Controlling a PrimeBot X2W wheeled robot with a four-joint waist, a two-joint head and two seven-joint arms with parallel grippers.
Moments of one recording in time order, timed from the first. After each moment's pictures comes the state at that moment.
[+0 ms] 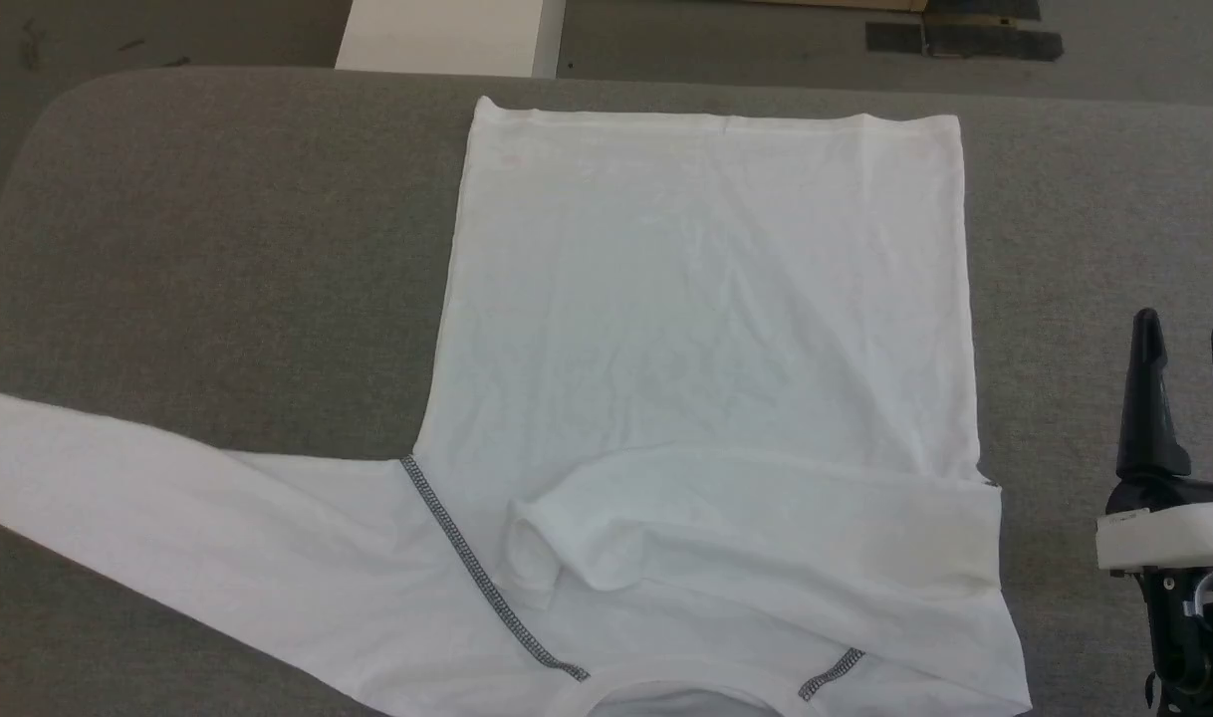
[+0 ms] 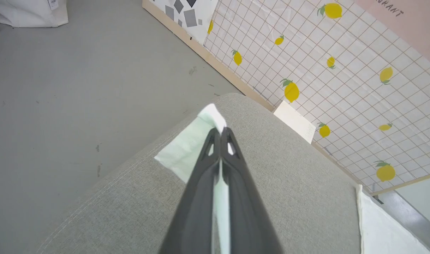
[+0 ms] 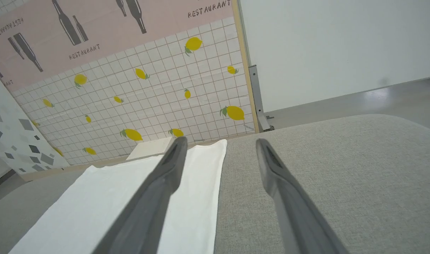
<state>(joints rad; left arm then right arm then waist) -0.41 0.52 0.55 0.37 -0.74 -0.10 0.38 -0.09 -0.05 -0.25 -0.07 0.33 0.13 -0.09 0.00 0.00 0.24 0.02</state>
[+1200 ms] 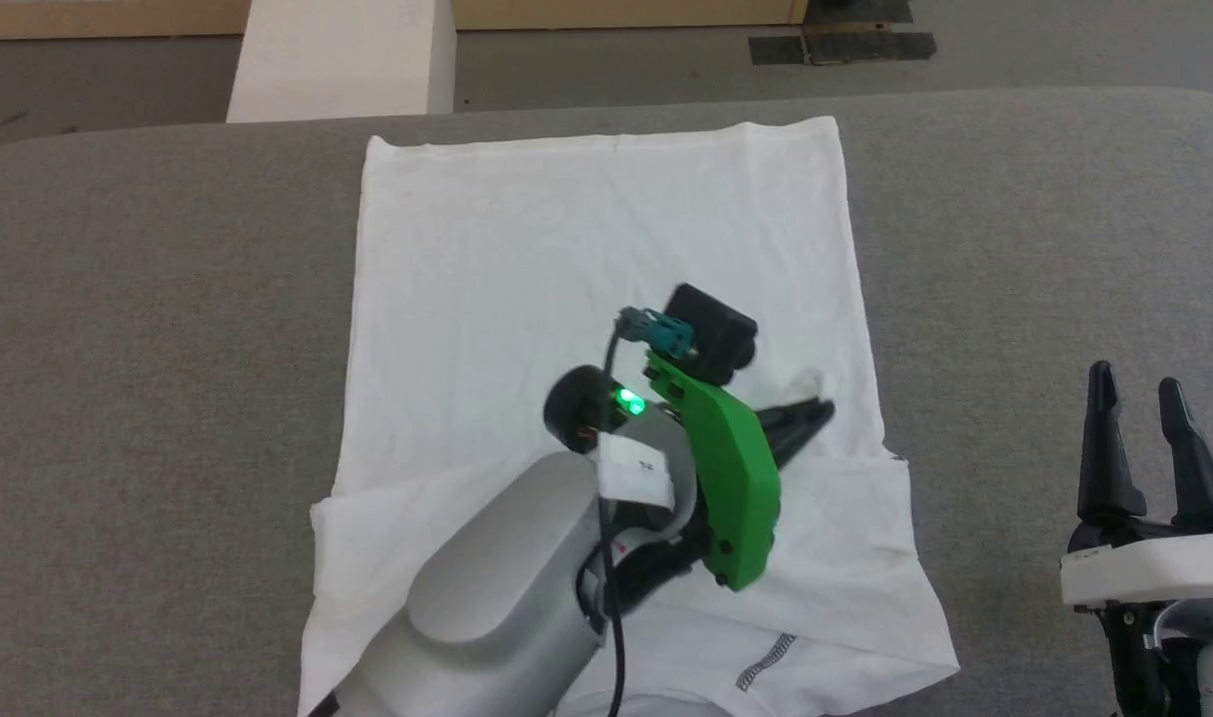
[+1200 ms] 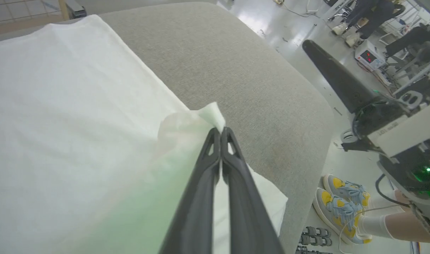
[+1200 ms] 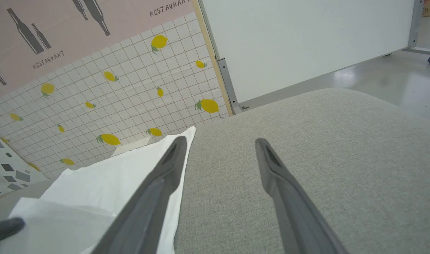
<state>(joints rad) -0.61 0.06 -0.74 0.23 -0.74 -0.12 0.42 -0.06 -0.05 -0.20 0.03 0.39 0.13 -0.15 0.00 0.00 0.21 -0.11</state>
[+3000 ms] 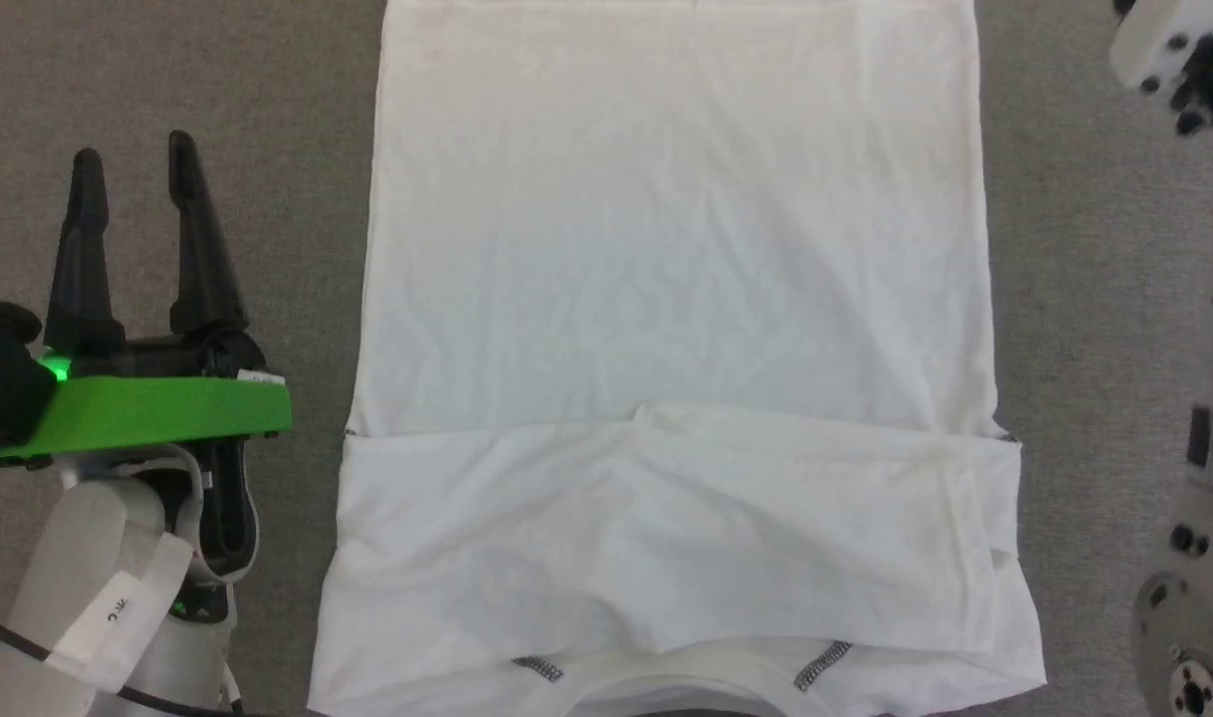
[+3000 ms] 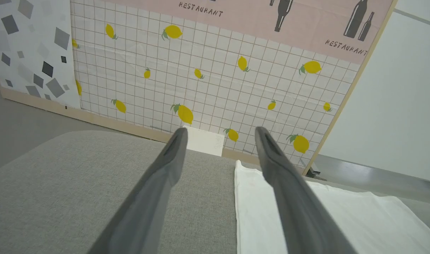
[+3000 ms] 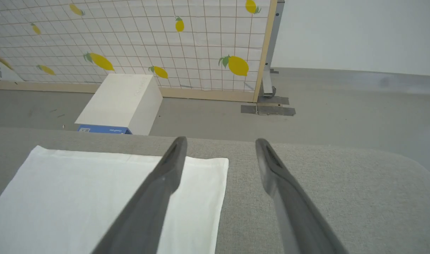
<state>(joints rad) -0.33 0.34 -0.13 -0.14 -0.57 0.18 -0.26 -0.96 -0.08 -0.20 0.26 0.08 0.13 0.66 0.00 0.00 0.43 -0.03</state>
